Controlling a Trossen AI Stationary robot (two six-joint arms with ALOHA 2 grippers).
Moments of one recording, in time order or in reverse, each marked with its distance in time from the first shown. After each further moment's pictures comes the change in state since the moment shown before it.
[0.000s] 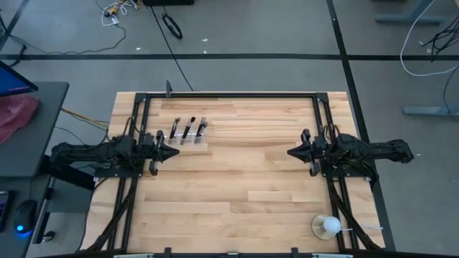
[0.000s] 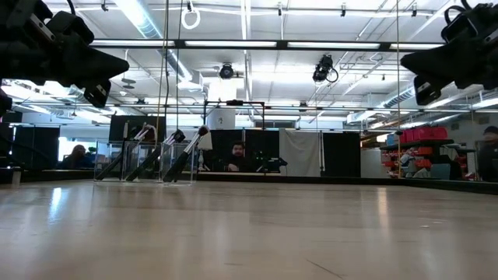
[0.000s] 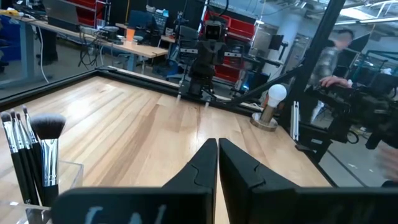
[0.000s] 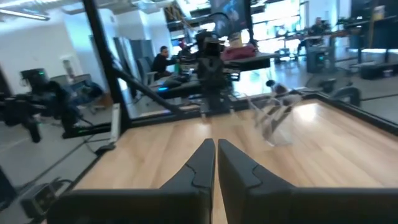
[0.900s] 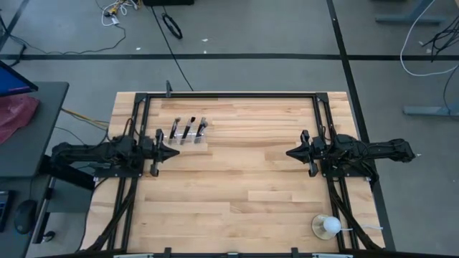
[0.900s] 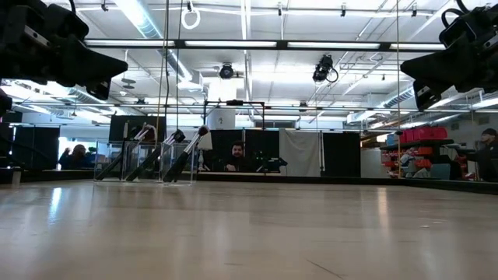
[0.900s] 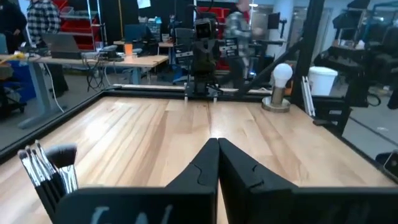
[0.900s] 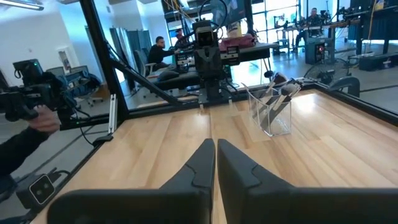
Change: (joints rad) left arm 0.000 -0.011 0.002 -0.030 0.007 0.239; right arm -0.004 0.026 -0.003 -0.015 0.003 0.000
